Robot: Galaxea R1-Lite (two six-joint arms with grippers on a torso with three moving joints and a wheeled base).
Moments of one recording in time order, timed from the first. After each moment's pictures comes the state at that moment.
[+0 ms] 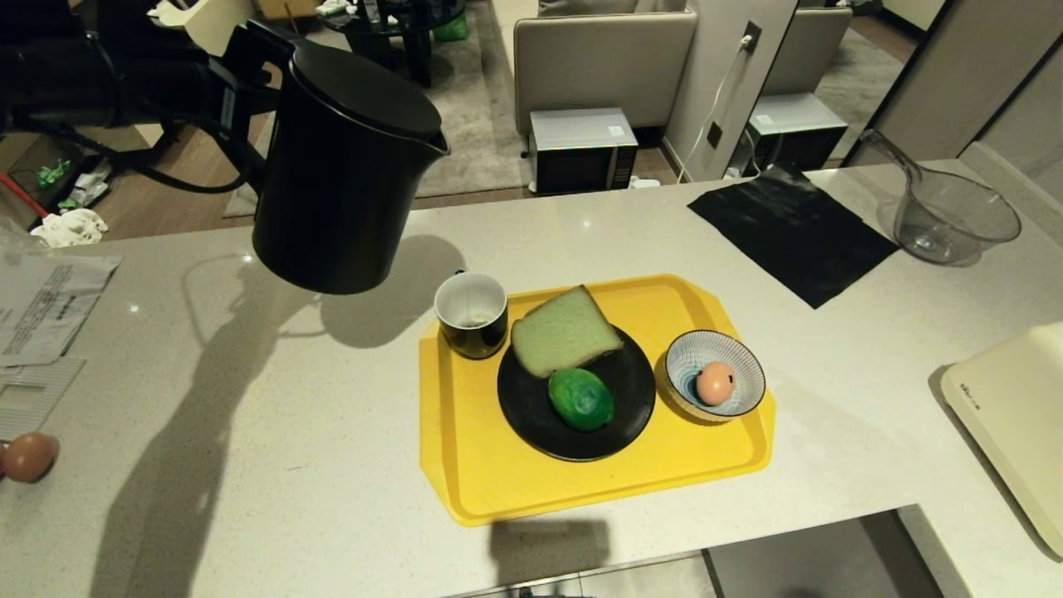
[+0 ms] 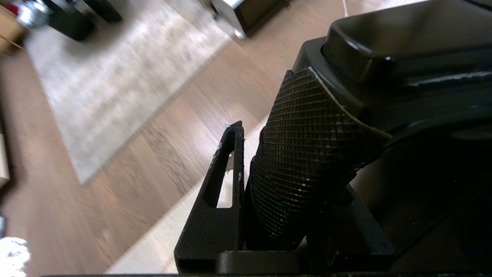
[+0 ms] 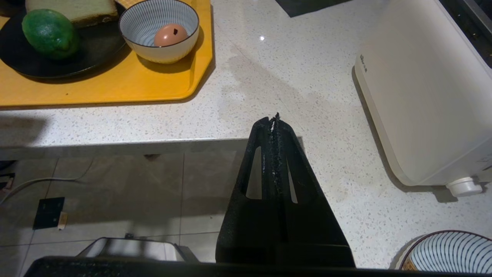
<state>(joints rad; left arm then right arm) -0.04 1.78 -1.96 0.16 -0.32 0.55 0.01 0.00 0.00 -0.07 0.00 -0.03</state>
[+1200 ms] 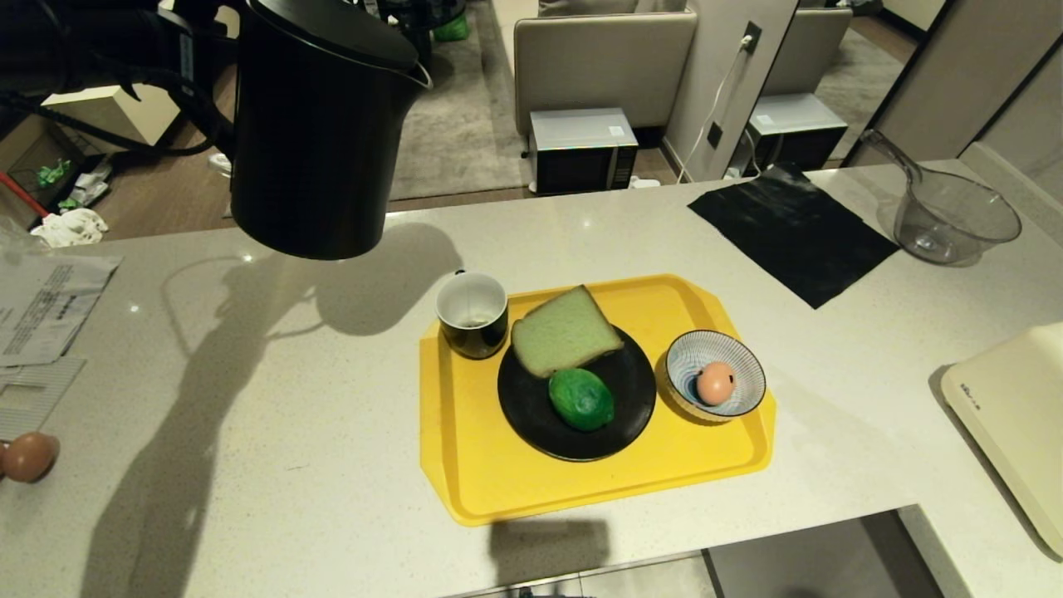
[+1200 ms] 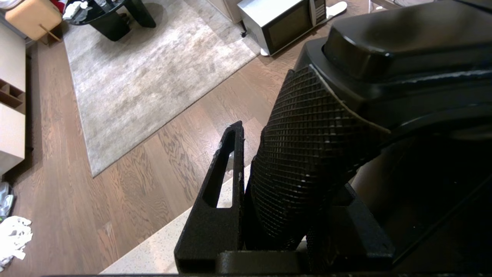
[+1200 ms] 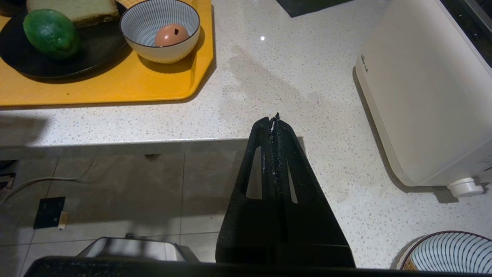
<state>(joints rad) -0.03 1.73 -1.95 0.11 -0.26 0.44 0.01 0.00 0.00 -0.07 0.00 -0.03</state>
